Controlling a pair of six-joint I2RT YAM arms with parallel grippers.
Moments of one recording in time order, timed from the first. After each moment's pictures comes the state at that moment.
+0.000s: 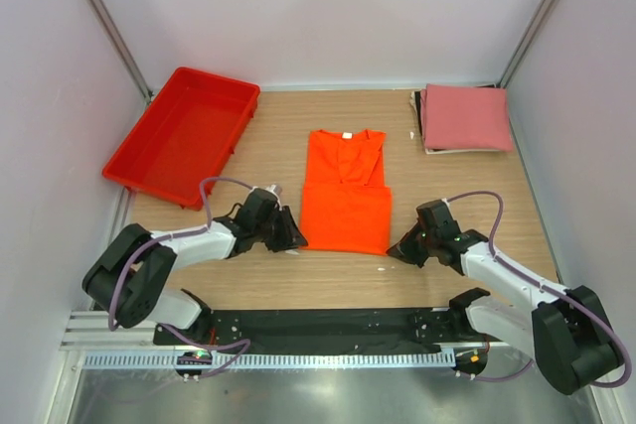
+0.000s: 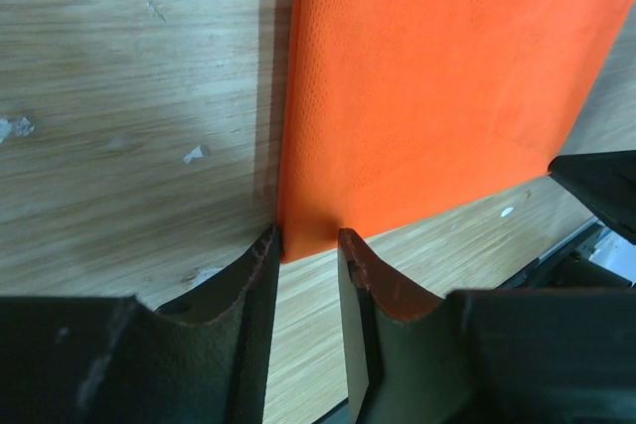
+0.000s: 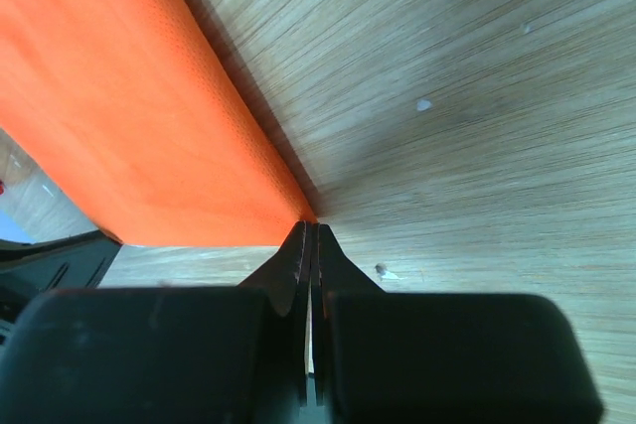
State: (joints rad) left arm -0.63 1.42 0.52 0.04 0.22 -0.87; right arm 0.40 1.03 0.36 -0.34 -0.14 1.17
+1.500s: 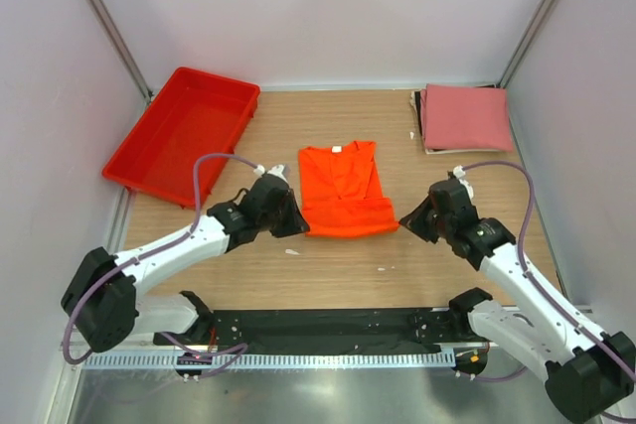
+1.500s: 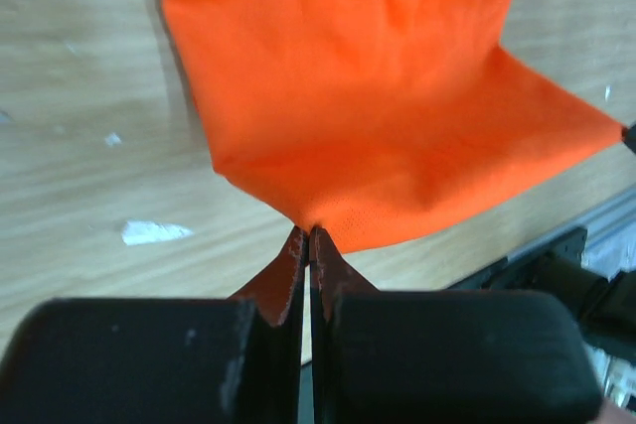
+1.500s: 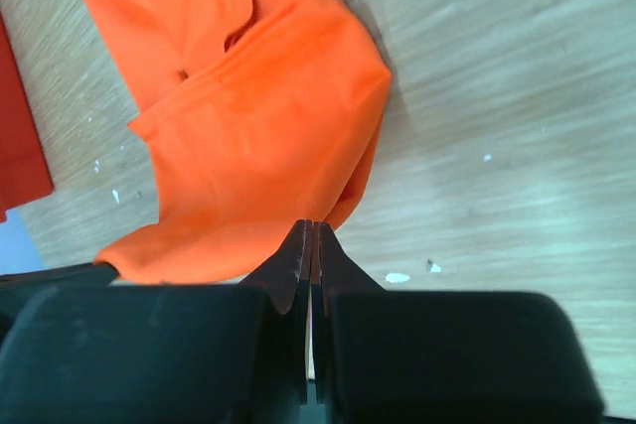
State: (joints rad) left arm -0.78 1.24 0.75 -0.30 0.01 -0.86; right arm 0.42 0.81 0.62 -0.61 0.05 0.99
